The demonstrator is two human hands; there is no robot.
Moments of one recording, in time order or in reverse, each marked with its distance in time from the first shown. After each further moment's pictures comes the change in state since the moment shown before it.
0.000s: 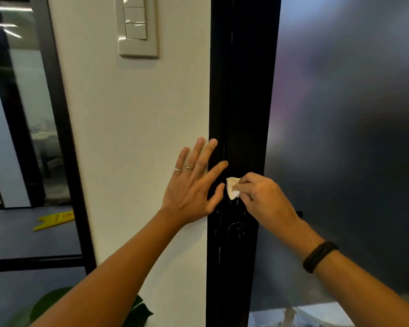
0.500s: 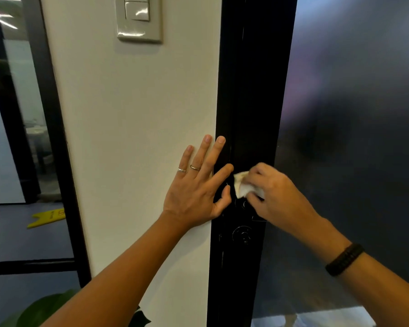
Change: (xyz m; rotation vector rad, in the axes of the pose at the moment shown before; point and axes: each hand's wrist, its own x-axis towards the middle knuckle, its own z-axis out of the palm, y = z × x) left_hand -0.002 0.000 0.011 0.018 0.126 0.024; right_hand 0.007 0.001 -0.018 0.053 -0.038 -0.020
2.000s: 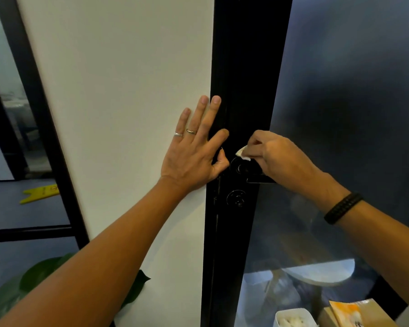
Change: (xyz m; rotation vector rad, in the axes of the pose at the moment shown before) left_hand -0.002 0.007 0.001 -0.005 -0.036 -0.010; right_hand -0.001 0.010 -0.011 -0.175 -0.164 -0.110
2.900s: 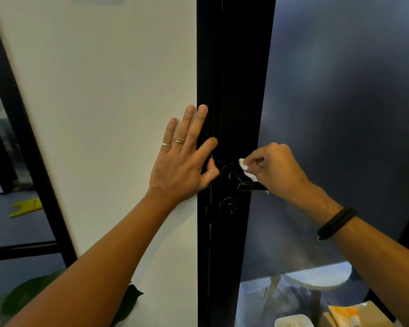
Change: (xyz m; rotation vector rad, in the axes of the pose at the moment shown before) left_hand -0.001 0.001 0.003 0.000 0.041 0.005; right_hand -0.012 0.006 0.012 0.360 0.067 0.477
